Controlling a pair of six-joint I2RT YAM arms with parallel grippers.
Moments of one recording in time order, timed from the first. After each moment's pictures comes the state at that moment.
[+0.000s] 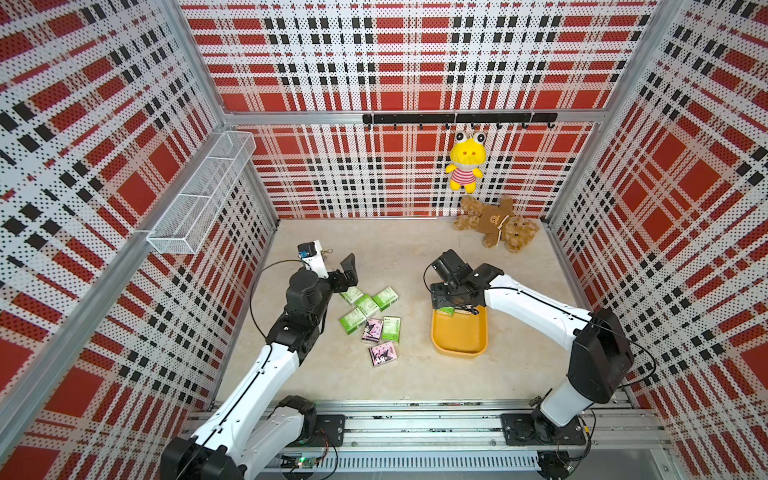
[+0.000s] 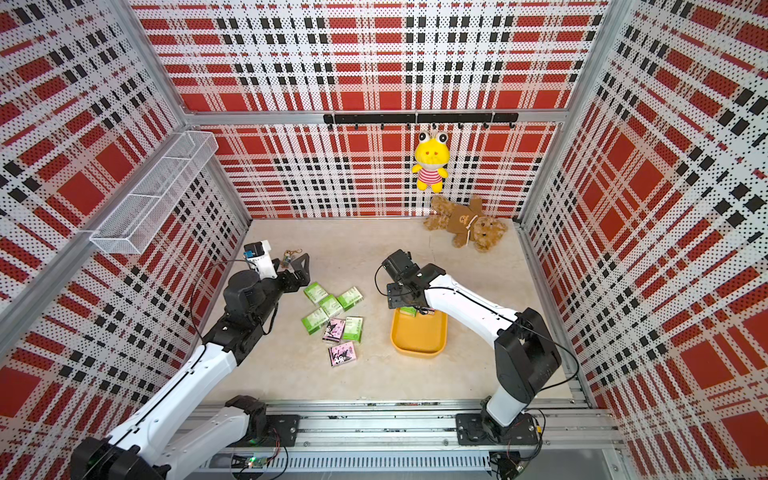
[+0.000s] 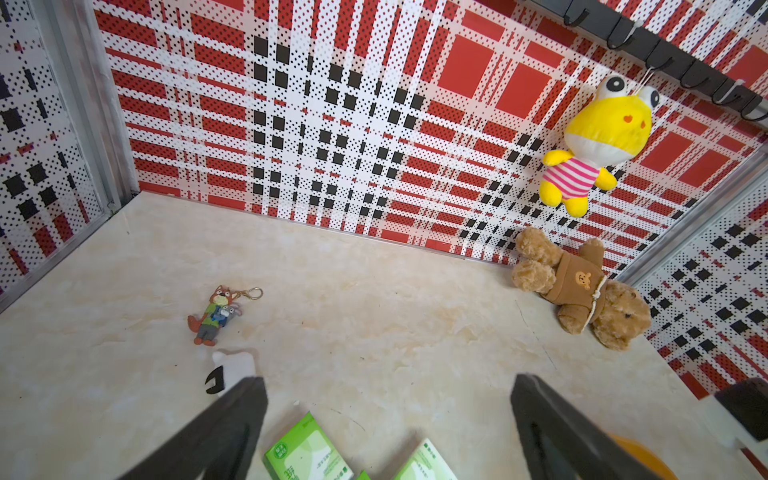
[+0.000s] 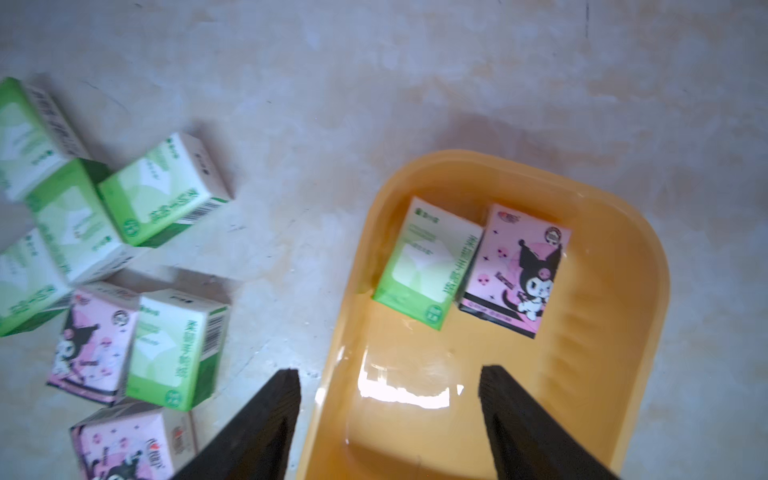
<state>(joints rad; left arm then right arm) -0.27 0.94 0.66 0.12 -0.12 -0.34 0.74 1.65 1.35 -0.78 0.21 0.52</state>
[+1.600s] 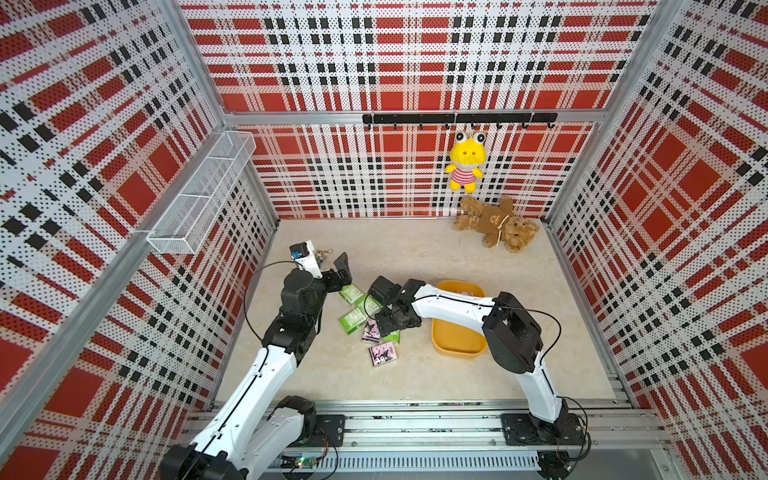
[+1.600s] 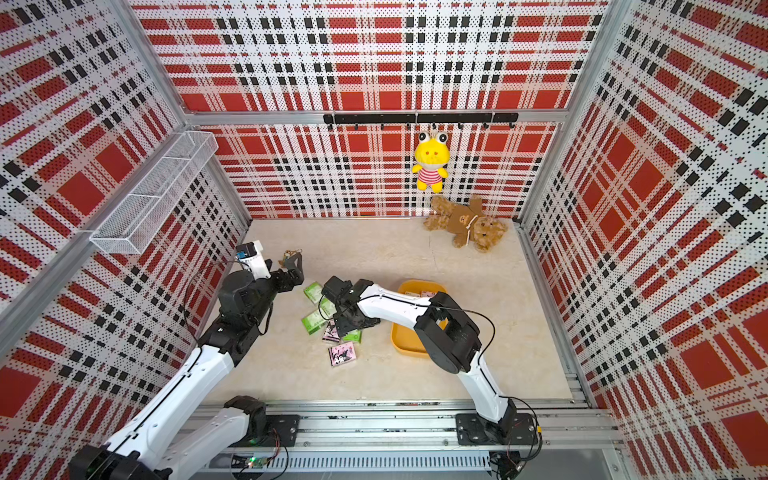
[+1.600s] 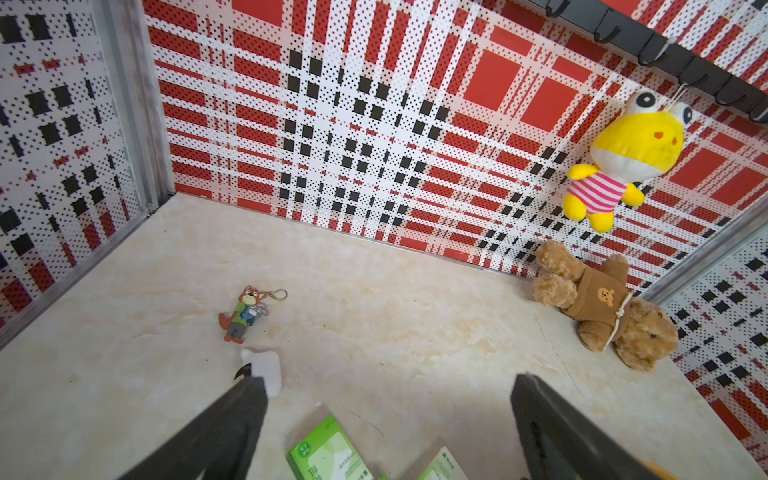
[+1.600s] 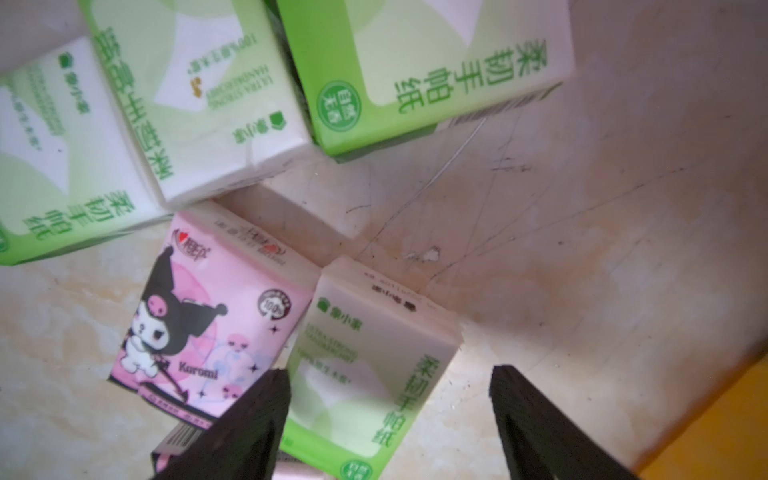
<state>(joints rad) -0.22 0.92 0.66 0.10 -0.14 -0.35 0.98 2.15 1.69 -0.84 0.09 0.58</state>
